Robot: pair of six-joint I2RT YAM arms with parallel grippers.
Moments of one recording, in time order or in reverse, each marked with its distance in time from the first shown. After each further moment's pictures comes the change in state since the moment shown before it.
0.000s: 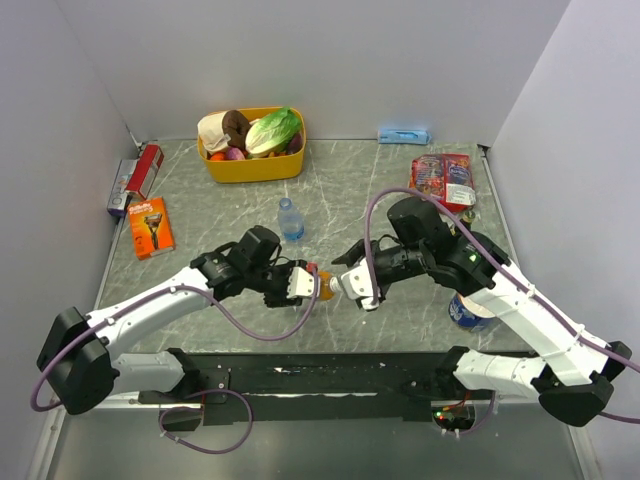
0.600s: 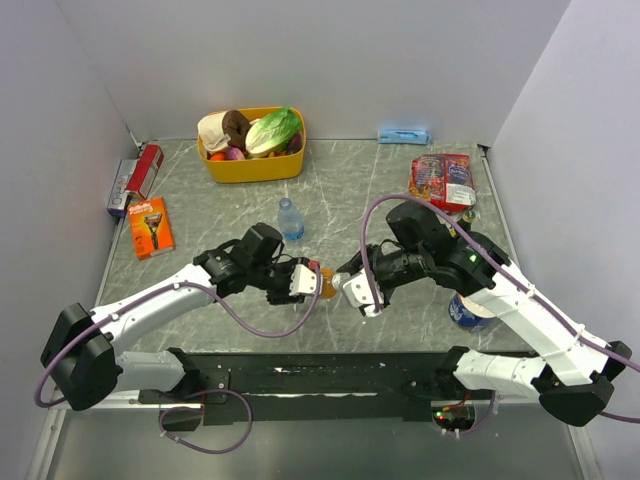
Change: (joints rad) left arm 0.002 0.029 0.019 0.010 0.010 0.009; right arm 0.010 0.000 0.000 -0.092 0.016 -0.090
